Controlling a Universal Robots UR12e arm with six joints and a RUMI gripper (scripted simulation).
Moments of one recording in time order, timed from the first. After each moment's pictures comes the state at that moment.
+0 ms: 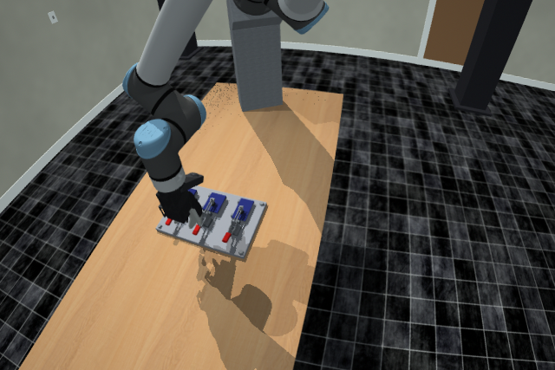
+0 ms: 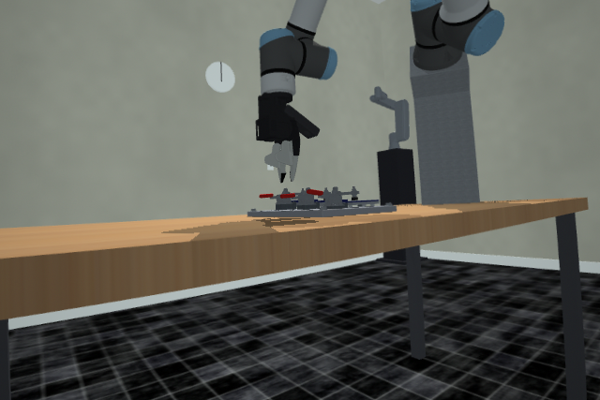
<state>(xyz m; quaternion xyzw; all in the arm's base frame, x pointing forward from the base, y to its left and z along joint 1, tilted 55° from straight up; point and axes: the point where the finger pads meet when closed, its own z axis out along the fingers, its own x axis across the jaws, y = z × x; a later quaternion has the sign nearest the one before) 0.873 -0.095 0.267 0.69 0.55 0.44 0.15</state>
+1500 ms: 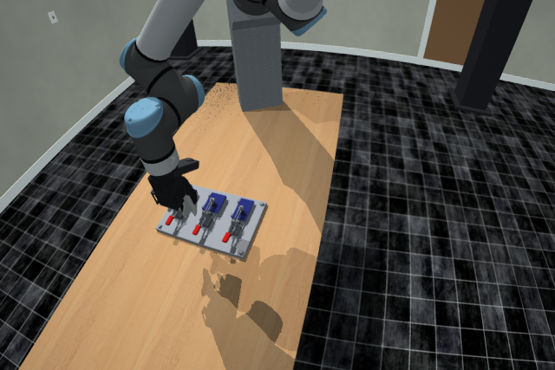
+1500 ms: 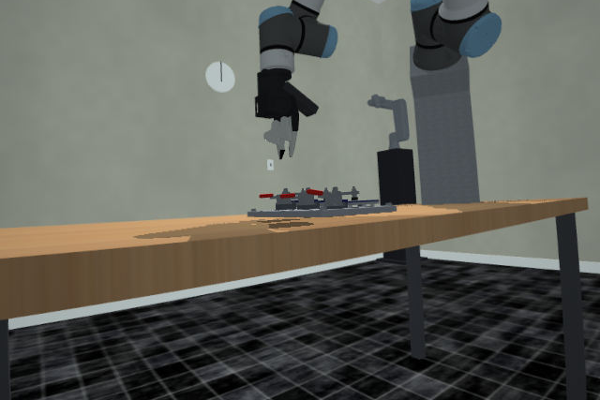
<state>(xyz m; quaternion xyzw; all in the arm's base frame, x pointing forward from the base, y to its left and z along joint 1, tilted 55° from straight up) 0.826 -0.112 0.302 0.69 0.55 0.44 0.15</state>
